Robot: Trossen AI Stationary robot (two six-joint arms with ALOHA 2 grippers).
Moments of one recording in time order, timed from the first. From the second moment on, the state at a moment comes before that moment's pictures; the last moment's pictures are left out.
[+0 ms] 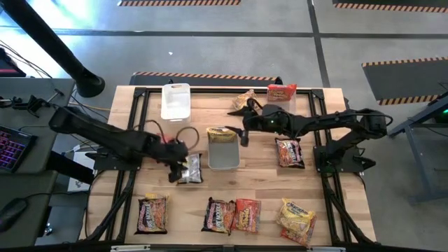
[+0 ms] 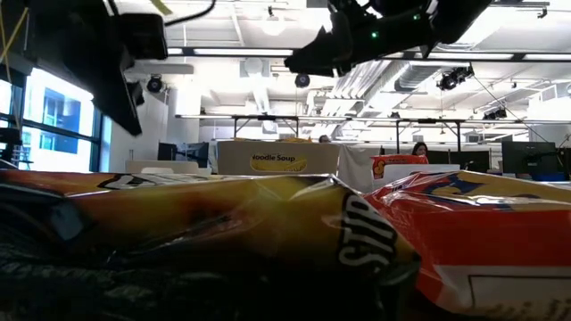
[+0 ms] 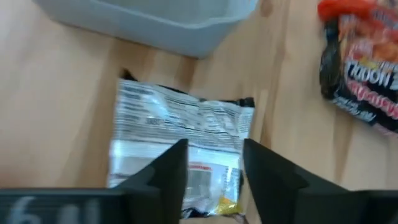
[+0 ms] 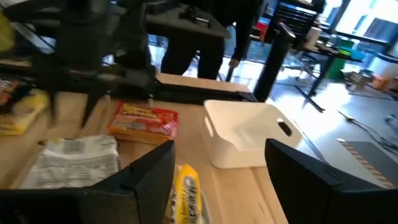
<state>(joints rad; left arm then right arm) -0.24 1.14 0.67 -0.51 -0.06 -0.51 -0.16 1.48 0.85 0.45 0.04 -0.23</state>
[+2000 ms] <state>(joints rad) -0.48 0.98 0.77 -0.39 -0.28 -0.40 0.13 1.93 1.10 0.55 -0.01 -0.32</state>
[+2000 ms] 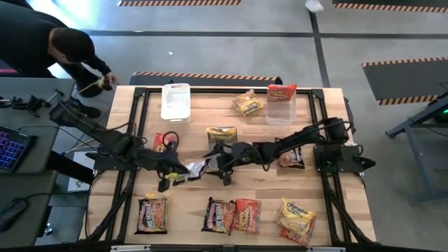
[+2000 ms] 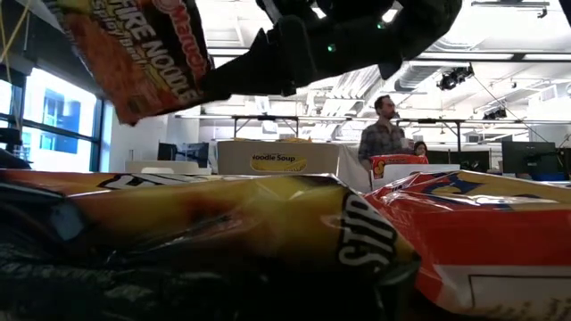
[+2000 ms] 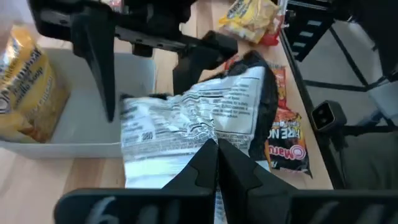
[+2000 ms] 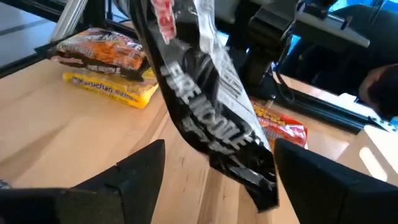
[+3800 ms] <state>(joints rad) -0.41 0.80 0.86 -0.54 -0.34 -0.41 0.09 1.86 1.55 -0.36 0.15 -0.14</state>
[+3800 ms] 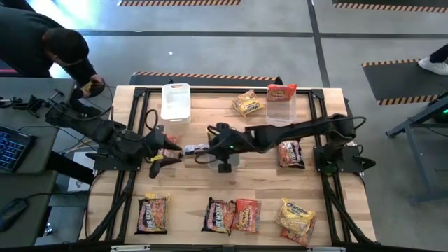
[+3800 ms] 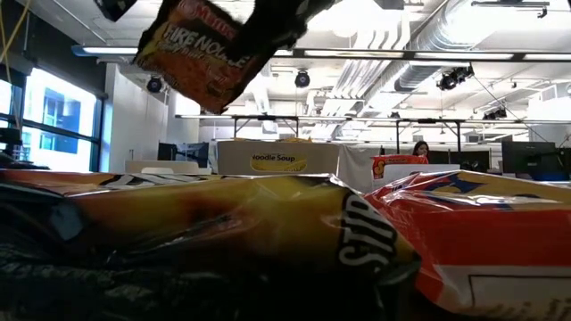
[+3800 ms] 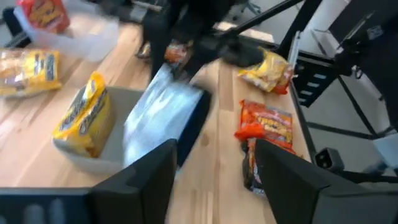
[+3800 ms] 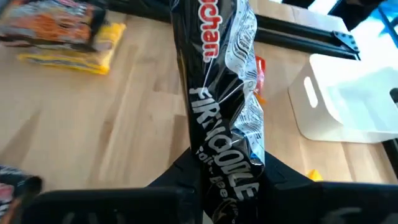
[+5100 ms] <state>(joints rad) -0.27 1.38 1.23 -1.04 -0.45 -0.16 0.05 2.03 1.72 -0.35 0.03 -0.15</state>
